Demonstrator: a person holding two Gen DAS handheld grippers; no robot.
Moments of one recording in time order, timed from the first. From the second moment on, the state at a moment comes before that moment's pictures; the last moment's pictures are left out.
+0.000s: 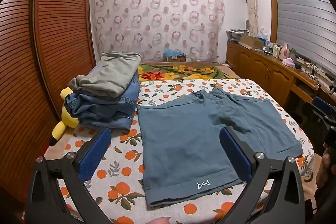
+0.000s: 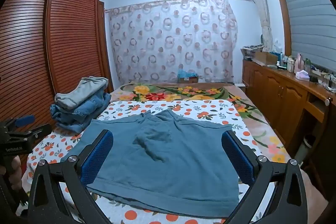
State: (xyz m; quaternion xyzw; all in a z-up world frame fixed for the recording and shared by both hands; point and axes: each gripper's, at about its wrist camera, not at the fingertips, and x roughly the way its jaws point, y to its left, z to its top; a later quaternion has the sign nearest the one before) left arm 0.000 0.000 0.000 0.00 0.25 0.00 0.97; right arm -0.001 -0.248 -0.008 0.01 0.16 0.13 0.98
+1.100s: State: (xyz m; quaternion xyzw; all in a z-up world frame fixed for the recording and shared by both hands) left arm -0.001 0.003 0.001 0.00 0.25 0.00 0.97; right arm 0.000 -0.246 -0.009 0.00 0.16 0.13 0.98
